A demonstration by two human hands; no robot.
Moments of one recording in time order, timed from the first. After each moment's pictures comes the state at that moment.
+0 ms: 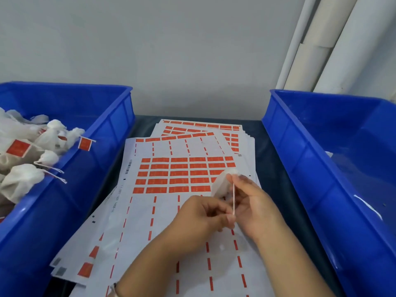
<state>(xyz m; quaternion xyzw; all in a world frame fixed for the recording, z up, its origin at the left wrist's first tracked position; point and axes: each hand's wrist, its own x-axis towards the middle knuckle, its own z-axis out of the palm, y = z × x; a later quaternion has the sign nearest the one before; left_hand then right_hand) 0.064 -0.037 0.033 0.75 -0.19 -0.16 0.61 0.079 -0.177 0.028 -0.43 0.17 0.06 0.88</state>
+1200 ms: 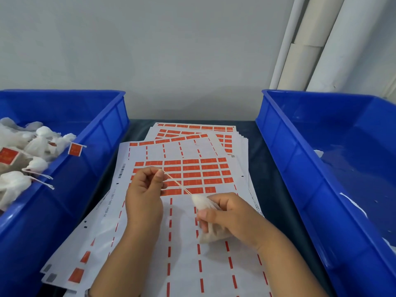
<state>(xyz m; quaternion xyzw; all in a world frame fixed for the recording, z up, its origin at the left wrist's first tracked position) 0.095 -0.015 0.038 0.69 0.18 0.16 0.68 0.059 -0.176 0.042 -0.80 -0.10 0.16 0.56</state>
